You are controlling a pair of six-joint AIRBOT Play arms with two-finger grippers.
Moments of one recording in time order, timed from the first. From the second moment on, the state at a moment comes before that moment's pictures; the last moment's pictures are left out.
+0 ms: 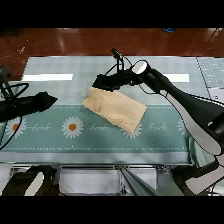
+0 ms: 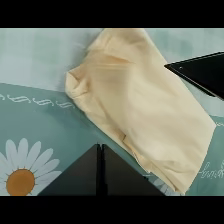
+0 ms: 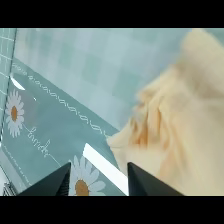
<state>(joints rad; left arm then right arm) 0.06 -0.68 0.69 0.94 -0.97 -1.55 0.49 -1.78 1.54 -0.59 0.87 1.37</state>
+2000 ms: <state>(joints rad) -0.02 -0.69 0.65 0.91 -0.98 -1.55 0.28 -1.48 0.85 -0.32 0.83 1.14</state>
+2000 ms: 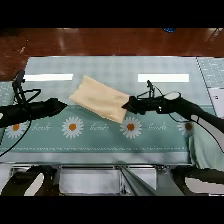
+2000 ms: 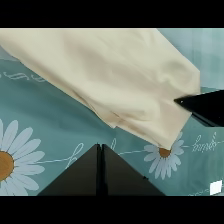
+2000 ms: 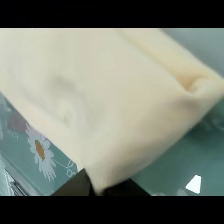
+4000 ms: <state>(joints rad) -0.06 -0.69 0.64 0.89 -0.90 -1.42 -0.90 -0.76 1.24 -1.65 1.83 1.90</state>
